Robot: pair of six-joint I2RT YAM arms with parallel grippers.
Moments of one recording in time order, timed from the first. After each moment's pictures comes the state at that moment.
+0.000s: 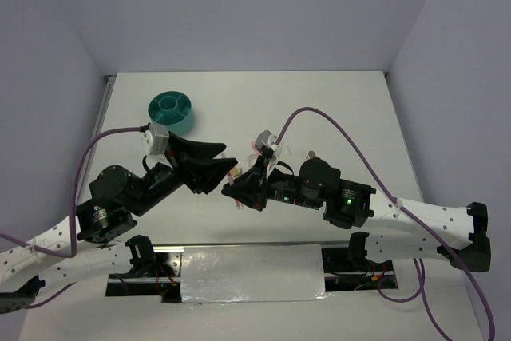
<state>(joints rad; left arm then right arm) -1.08 0.66 0.88 0.04 -0.15 -0.37 1.26 0.99 0.92 0.06 -0.02 0.35</state>
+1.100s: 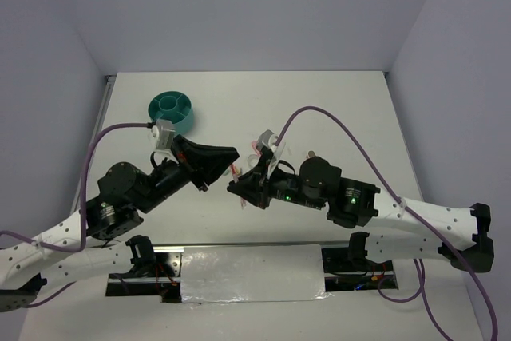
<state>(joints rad) -1.08 0.70 0.88 0.06 -0.14 -0.45 1.26 0.97 0.94 -0.02 0.02 0.29</state>
